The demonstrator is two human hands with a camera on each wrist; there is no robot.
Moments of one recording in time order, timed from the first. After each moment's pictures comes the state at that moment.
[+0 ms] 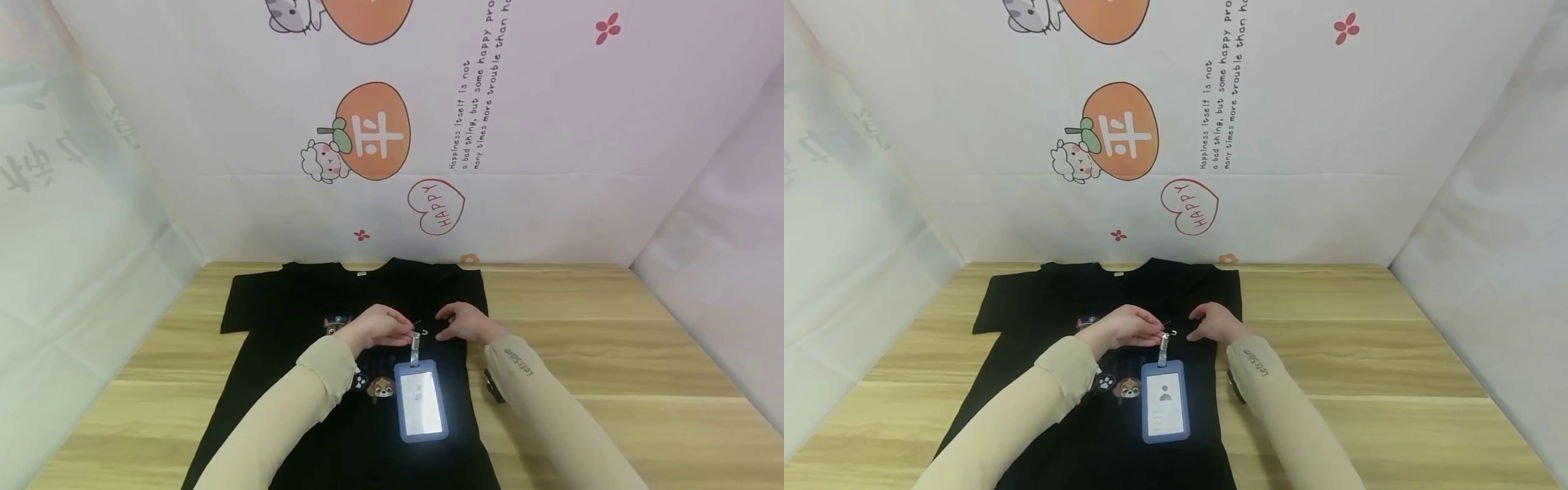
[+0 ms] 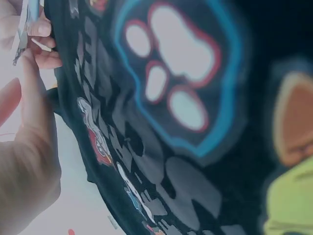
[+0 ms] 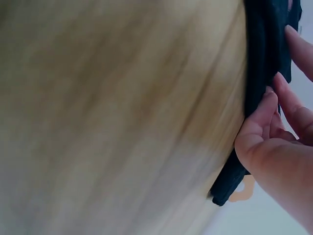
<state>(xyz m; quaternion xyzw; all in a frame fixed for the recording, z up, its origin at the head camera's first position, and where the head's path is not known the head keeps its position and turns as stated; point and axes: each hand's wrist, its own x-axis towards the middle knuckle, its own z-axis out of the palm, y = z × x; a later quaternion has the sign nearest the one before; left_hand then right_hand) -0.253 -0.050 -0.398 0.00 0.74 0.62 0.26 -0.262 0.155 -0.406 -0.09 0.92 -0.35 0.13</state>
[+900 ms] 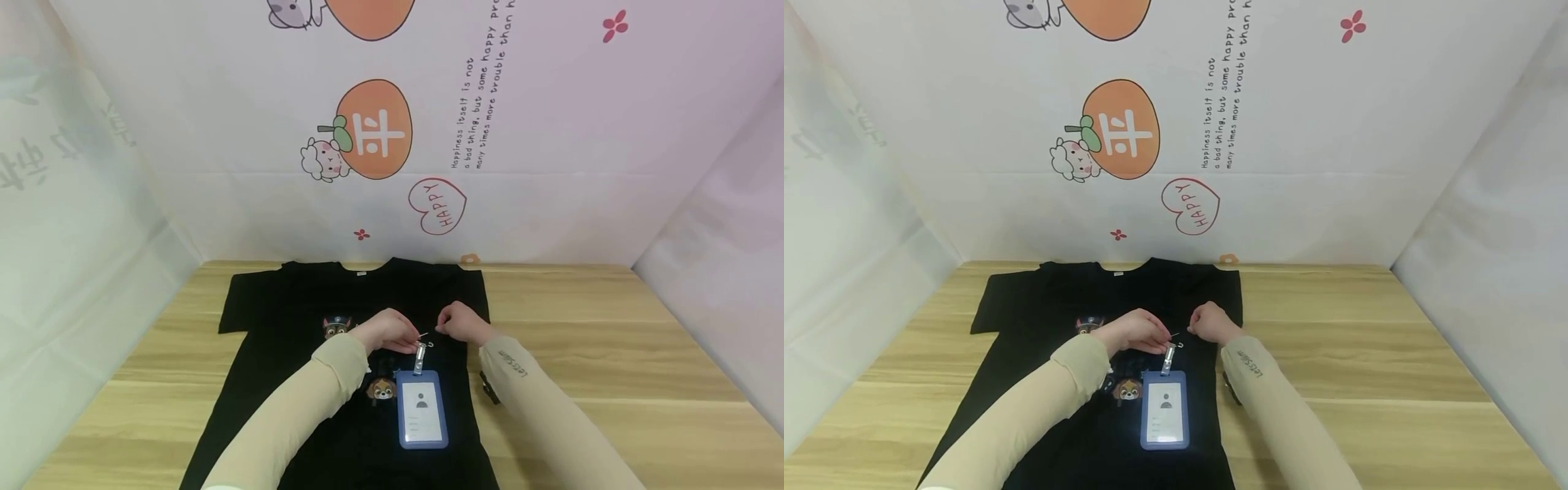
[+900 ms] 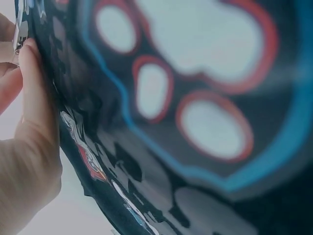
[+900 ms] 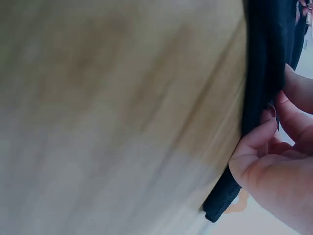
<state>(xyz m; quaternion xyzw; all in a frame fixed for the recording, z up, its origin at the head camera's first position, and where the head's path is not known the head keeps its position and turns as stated) -0.260 -0.034 -0.406 0.00 0.78 0.56 0.28 -0.267 0.143 -0.407 -0.11 0.94 -0.29 0.10</state>
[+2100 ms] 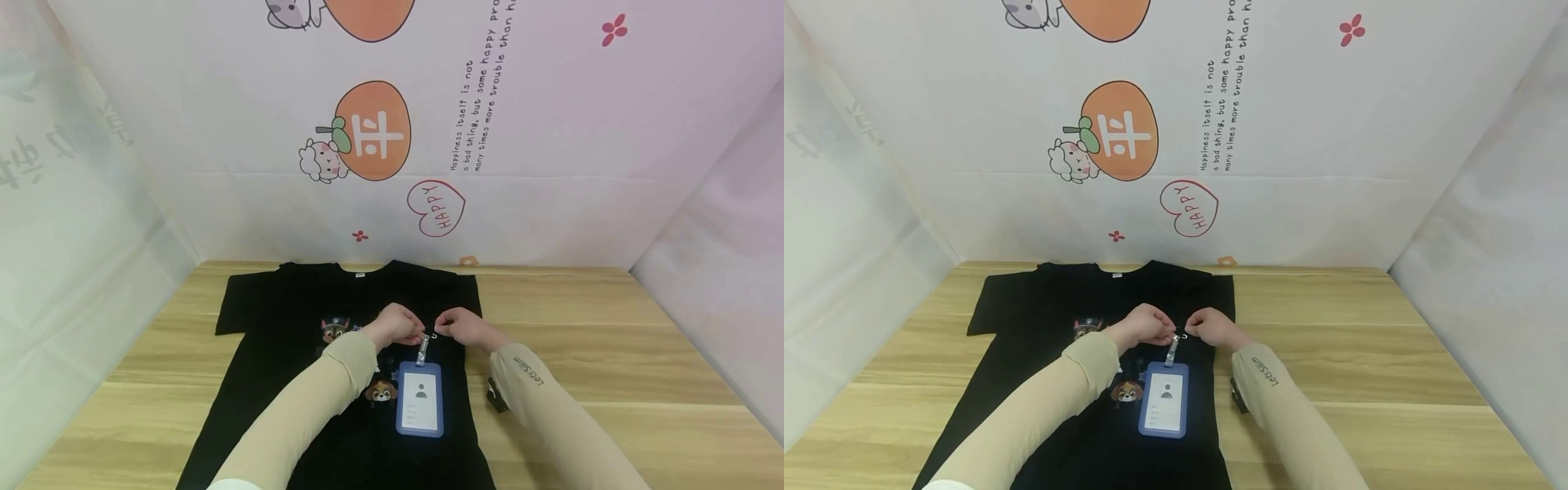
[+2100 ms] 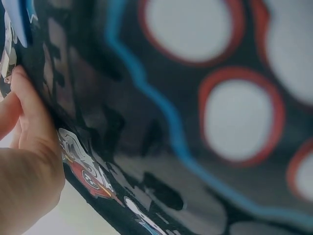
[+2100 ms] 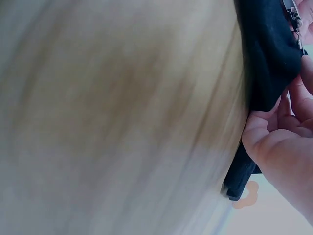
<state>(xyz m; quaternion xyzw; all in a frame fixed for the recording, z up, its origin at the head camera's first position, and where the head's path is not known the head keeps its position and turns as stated) -0.267 -0.017 -0.406 0.00 0.80 0.56 0.21 -0.262 0.155 -0.407 -0.14 0.91 -0.38 0.13</state>
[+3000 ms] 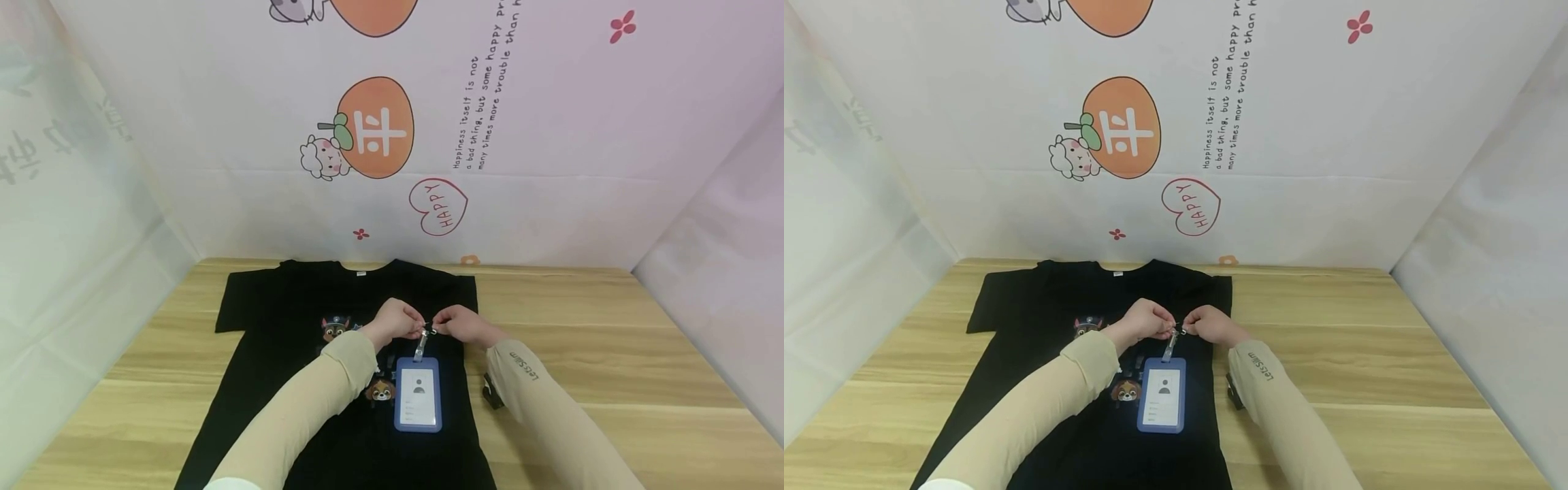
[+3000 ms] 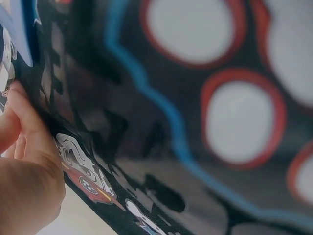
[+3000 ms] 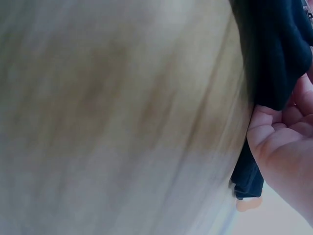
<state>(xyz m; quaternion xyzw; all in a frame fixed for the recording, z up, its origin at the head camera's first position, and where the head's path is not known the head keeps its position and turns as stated) -0.267 -0.020 -0.405 0.03 0.81 0.56 0.16 -0.272 0.150 -0.411 -0.12 0.90 -0.39 0.15</state>
